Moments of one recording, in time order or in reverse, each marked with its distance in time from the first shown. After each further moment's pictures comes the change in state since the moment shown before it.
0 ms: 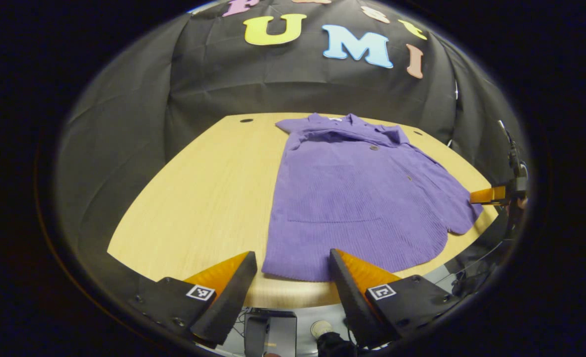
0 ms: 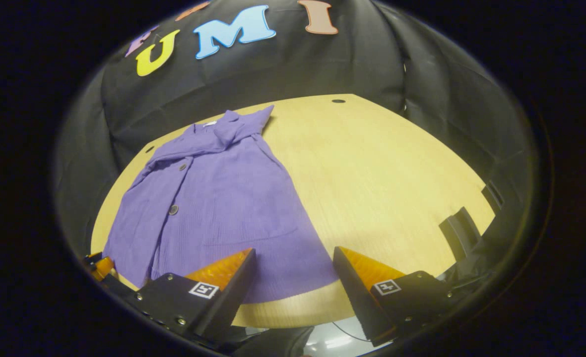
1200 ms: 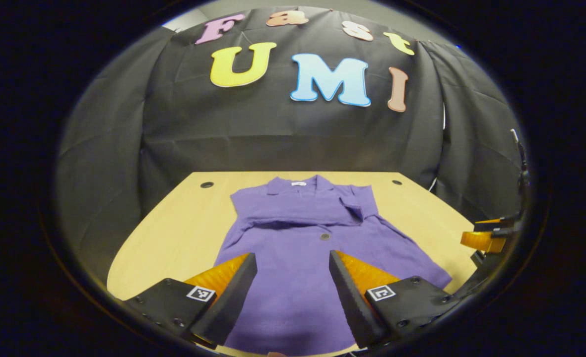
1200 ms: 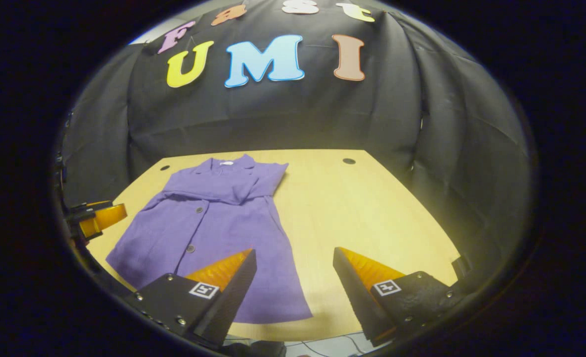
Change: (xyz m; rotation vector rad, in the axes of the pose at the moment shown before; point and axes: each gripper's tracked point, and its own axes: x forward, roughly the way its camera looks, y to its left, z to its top) left arm 0.020 -0.115 0.169 0.010 -0.218 -0.073; right arm -0.057 0.002 0.099 -0.143 -0.207 0.021
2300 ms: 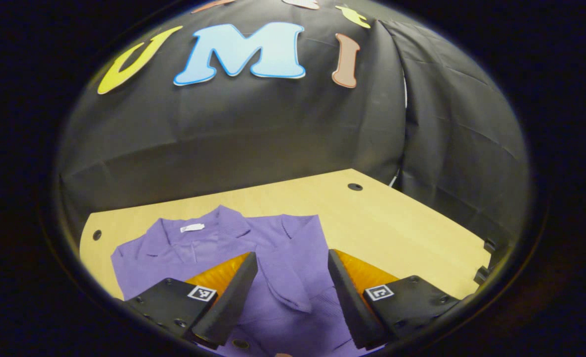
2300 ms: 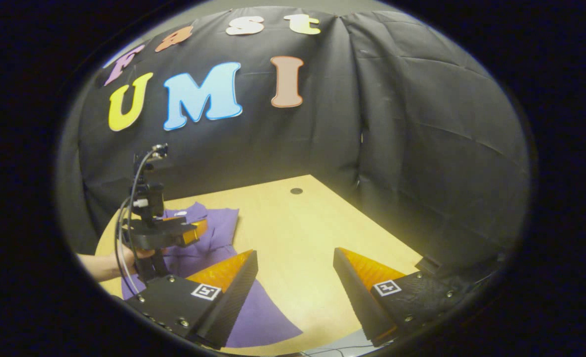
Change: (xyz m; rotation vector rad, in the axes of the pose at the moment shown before) left arm 0.278 -0.199 0.104 0.132 0.019 -0.311; right arm -0.016 -0.052 0.087 0.148 -0.122 -0.252
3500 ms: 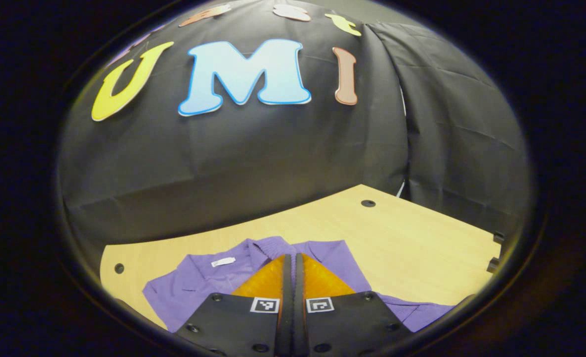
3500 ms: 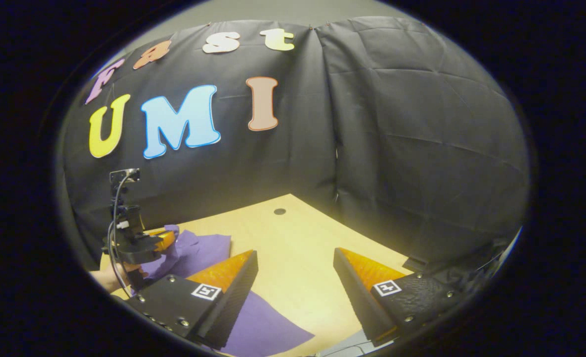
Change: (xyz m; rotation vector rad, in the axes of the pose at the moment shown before) left arm 0.019 0.031 0.051 0.131 -0.067 -0.030; right arm -0.030 0.009 0.051 0.147 -0.119 -0.200
